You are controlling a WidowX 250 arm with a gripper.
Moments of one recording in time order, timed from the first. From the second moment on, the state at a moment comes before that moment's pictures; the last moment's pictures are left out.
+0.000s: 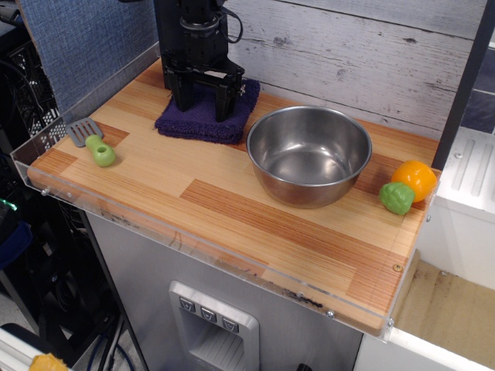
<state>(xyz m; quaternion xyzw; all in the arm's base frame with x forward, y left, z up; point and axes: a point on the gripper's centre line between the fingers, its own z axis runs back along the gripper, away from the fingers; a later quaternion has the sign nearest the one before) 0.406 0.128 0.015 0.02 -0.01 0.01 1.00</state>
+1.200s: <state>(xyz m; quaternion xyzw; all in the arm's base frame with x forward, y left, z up) 0.309 0.091 0.010 -0.02 0.08 -0.08 0.99</state>
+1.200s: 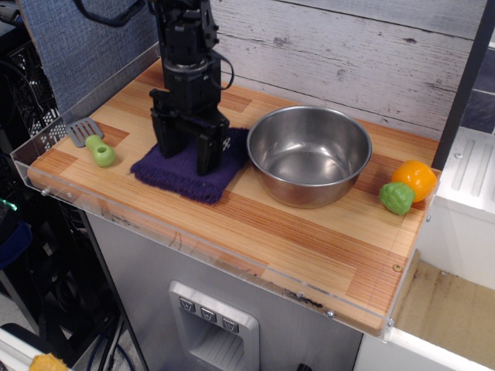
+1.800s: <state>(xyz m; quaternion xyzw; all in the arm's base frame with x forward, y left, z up) 0.271 0.092 0.012 -0.01 0.11 -0.10 0.99</state>
